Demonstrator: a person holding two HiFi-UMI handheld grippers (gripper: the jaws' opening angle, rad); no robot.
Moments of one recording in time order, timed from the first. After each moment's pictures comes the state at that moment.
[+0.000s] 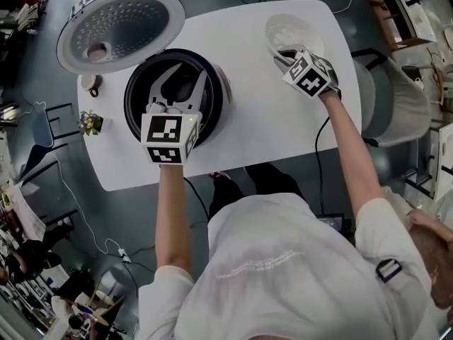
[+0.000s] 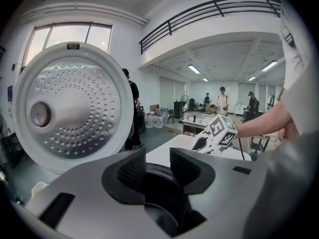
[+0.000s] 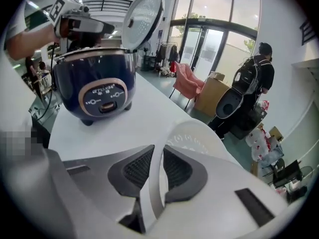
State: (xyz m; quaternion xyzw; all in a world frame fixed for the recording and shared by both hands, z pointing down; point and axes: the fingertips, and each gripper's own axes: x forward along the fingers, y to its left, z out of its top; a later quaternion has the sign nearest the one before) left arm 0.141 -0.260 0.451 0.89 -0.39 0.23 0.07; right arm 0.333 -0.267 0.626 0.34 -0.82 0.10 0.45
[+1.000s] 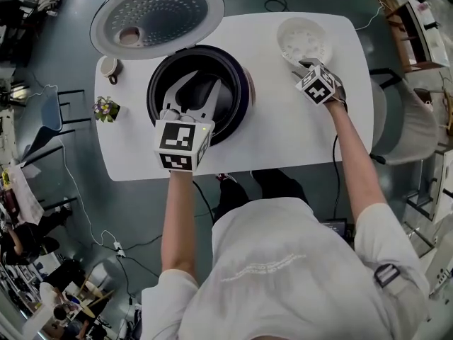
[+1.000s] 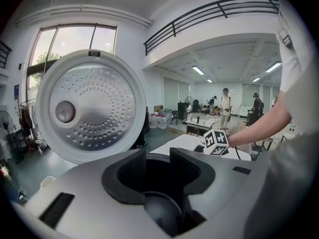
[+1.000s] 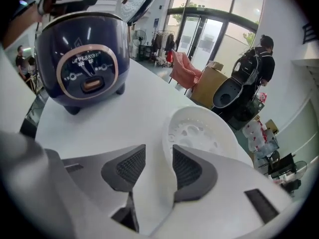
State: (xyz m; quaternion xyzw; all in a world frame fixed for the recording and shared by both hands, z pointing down) left arm 0.096 -0.246 0.449 0.88 -0.42 0.22 0.08; right arm 0.329 -0.277 0.694 0.36 -0.78 0.11 0.50
